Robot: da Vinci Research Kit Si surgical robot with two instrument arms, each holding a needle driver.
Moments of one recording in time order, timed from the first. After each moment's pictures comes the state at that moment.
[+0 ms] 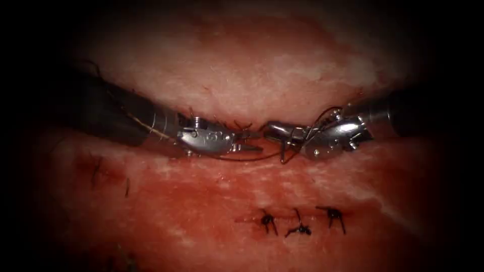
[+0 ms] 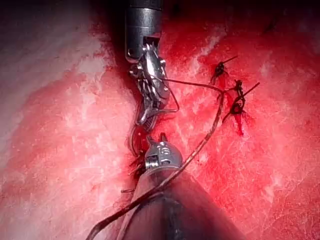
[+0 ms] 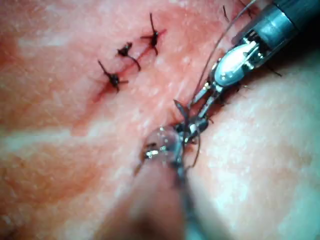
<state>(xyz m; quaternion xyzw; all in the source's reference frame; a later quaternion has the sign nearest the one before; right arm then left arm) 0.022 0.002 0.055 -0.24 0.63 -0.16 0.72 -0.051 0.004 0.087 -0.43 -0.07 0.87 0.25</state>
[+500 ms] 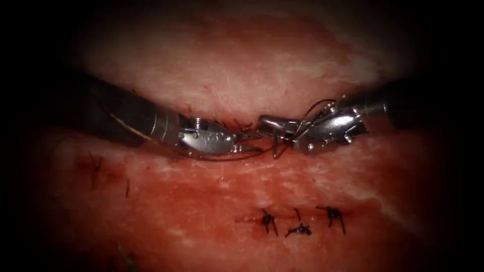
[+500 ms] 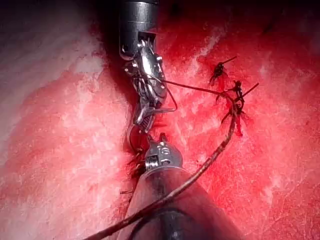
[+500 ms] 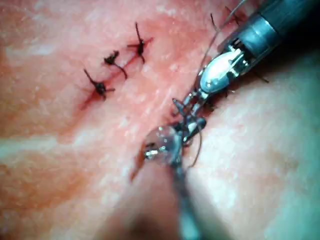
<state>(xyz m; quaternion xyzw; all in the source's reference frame) 0.024 0.003 0.053 -0.22 0.64 -0.16 0.72 -0.052 0.003 0.088 -0.43 -0.06 0.87 0.25</state>
